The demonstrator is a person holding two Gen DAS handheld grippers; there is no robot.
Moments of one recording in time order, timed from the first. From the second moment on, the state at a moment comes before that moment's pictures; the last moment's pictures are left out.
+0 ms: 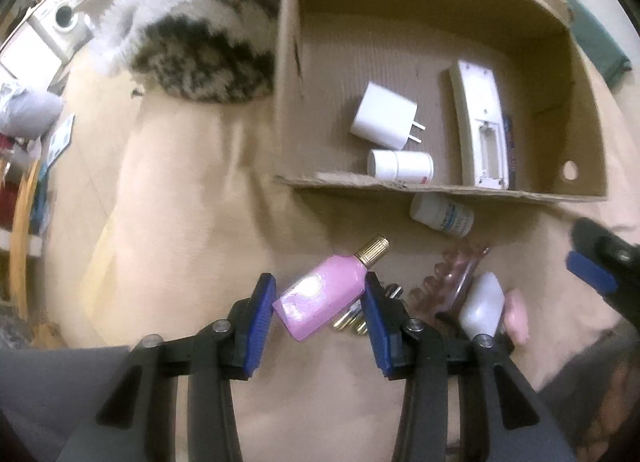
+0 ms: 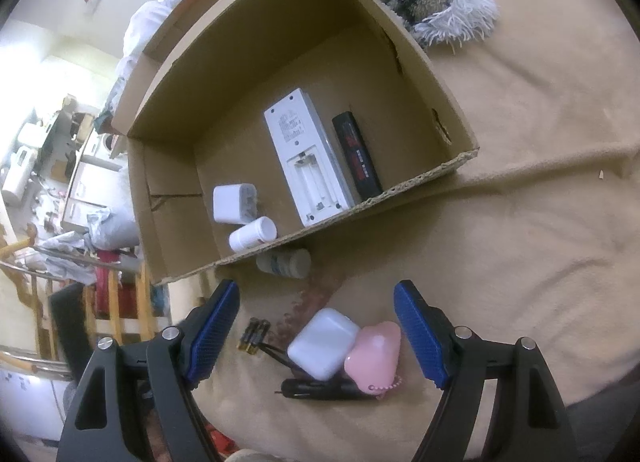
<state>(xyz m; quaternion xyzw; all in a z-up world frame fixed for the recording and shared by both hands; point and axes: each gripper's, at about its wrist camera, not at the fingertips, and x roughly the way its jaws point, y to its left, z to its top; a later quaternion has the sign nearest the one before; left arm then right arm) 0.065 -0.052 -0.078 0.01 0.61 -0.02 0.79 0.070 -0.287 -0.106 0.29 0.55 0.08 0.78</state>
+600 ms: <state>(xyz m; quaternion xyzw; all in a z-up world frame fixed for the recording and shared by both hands) 0.070 -0.013 -0.065 -0.03 0.58 -0.02 0.82 0.080 -0.260 -0.131 0.24 0.60 0.07 0.76</state>
